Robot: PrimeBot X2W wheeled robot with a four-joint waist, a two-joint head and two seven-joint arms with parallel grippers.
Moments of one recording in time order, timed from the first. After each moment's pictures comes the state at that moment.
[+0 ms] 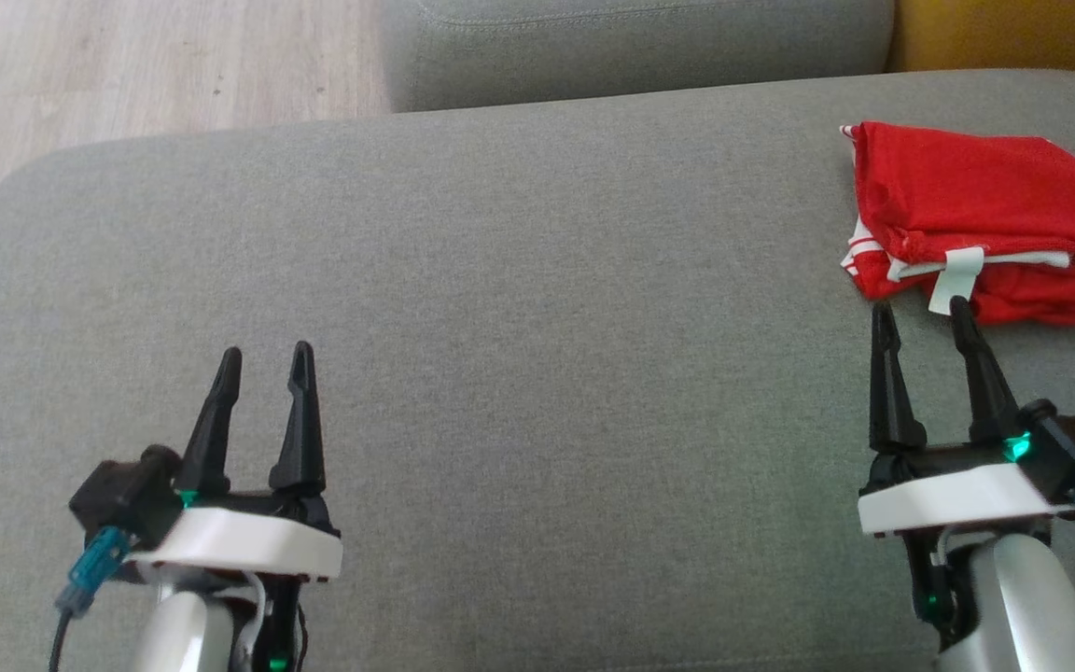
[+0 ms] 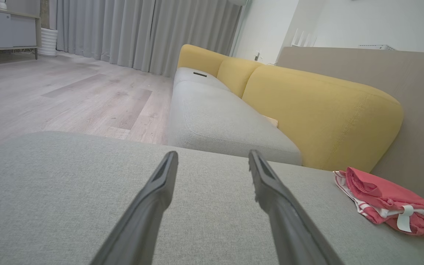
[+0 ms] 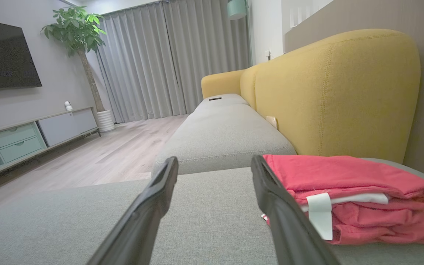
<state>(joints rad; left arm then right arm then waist) -0.04 0.04 -0.12 0.11 -0.32 -0.06 -0.26 -0.11 -0.05 0.01 0.20 0.18 0.13 -0.25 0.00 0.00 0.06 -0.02</state>
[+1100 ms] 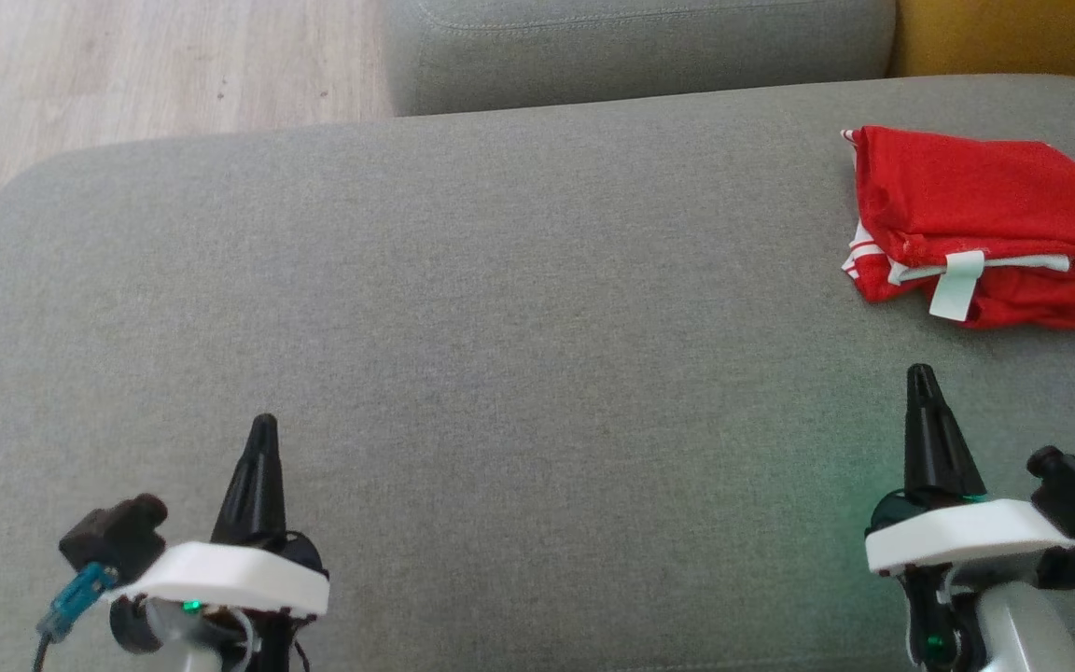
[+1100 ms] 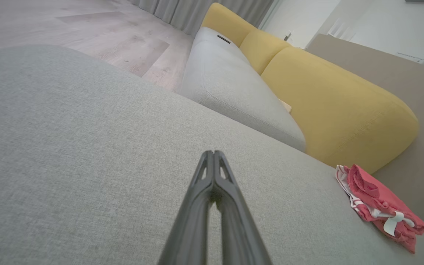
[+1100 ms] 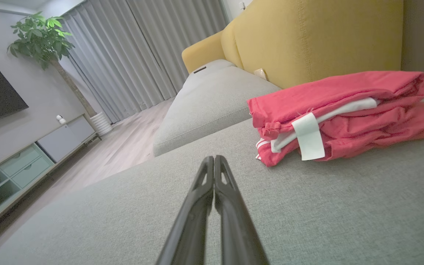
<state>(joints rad) 0.02 0.03 -0.10 0.20 -0.54 -0.06 -0.20 -0.06 -0.05 0.01 0.28 0.41 0.13 -0.20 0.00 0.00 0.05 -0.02</state>
